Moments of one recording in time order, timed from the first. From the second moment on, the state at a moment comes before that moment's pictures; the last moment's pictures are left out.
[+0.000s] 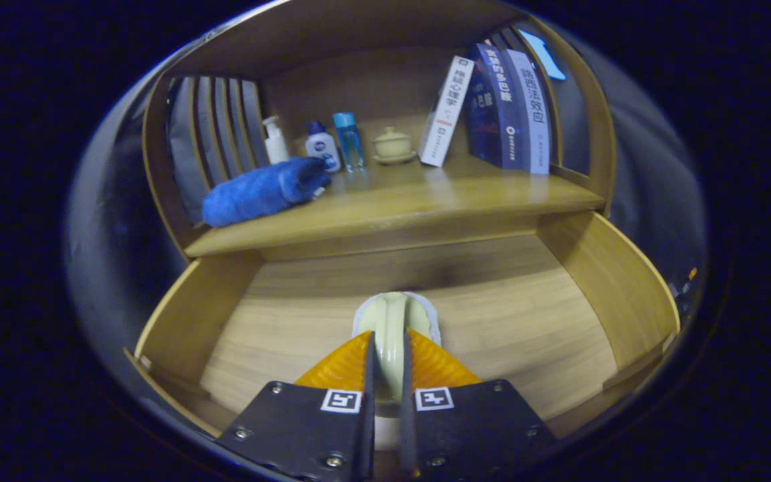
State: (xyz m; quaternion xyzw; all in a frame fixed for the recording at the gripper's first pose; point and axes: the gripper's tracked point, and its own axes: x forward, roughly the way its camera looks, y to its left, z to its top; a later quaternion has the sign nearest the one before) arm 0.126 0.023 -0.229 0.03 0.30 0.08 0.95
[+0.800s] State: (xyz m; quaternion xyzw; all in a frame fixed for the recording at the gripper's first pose) arm 0.187 0.077 -0.043 -0.02 0.15 0.12 0.98
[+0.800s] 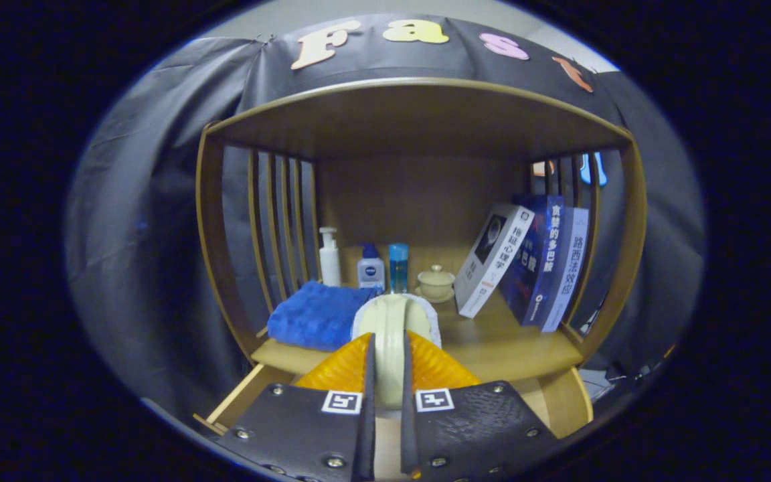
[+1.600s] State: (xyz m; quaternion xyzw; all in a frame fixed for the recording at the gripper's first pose) arm 0.317 0.052 -0.160 -0.05 0.16 0.07 0.98
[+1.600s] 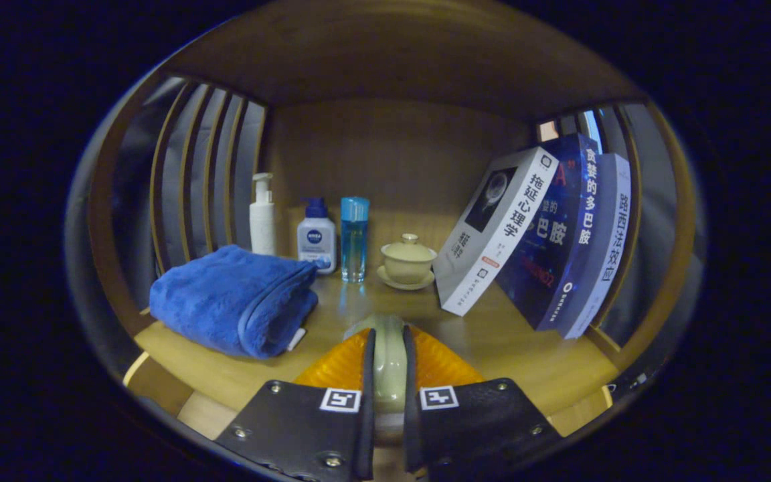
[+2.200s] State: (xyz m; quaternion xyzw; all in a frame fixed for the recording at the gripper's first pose) arm 0.332 0.042 -0.130 0.05 0.15 0.04 0.99
